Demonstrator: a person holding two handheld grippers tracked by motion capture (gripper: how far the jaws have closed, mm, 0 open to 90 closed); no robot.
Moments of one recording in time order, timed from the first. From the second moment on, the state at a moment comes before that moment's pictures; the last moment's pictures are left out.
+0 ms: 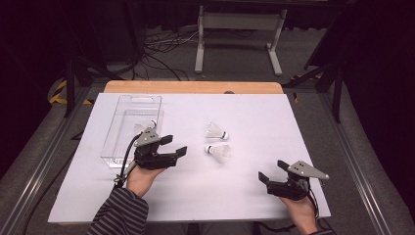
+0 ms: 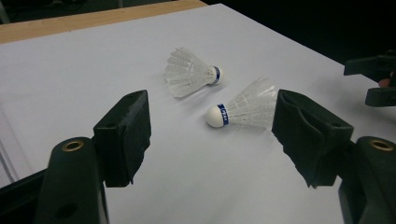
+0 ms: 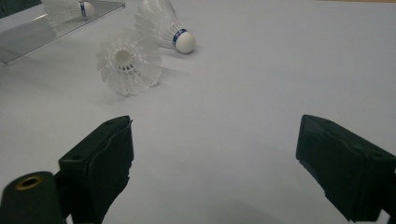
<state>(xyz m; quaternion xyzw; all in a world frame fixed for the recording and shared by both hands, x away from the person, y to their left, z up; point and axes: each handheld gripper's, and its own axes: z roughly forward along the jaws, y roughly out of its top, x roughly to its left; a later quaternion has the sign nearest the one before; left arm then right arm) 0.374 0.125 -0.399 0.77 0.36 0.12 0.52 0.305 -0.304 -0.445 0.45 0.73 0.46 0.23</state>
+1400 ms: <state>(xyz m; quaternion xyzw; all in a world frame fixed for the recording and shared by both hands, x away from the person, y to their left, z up) 0.397 0.081 -0.391 0.81 0.34 0.09 0.47 0.305 -0.305 -0.445 0.45 0.72 0.47 0.23</state>
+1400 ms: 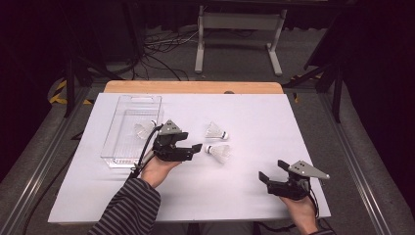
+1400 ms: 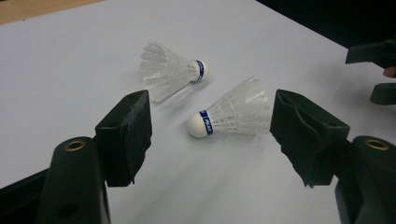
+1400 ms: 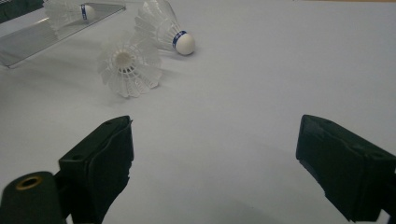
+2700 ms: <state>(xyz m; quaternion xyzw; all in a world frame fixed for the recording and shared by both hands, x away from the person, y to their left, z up) 0.422 0.041 -0.381 0.86 0.36 0.06 0.36 0.305 -0.304 -0.446 0.45 0.72 0.47 0.23</state>
